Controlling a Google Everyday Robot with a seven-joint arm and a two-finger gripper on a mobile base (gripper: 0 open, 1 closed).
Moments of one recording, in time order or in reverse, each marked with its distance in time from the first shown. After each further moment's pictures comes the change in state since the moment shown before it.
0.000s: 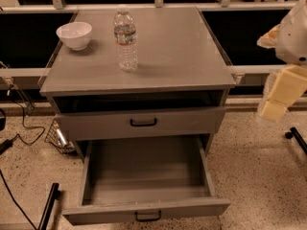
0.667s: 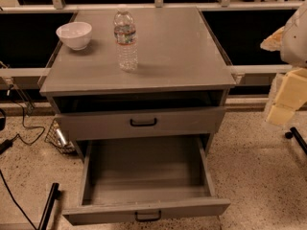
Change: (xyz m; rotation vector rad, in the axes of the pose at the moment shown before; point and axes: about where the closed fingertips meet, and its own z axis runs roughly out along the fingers) arm 0.007 0.008 -0.004 -0.016 0.016 0.001
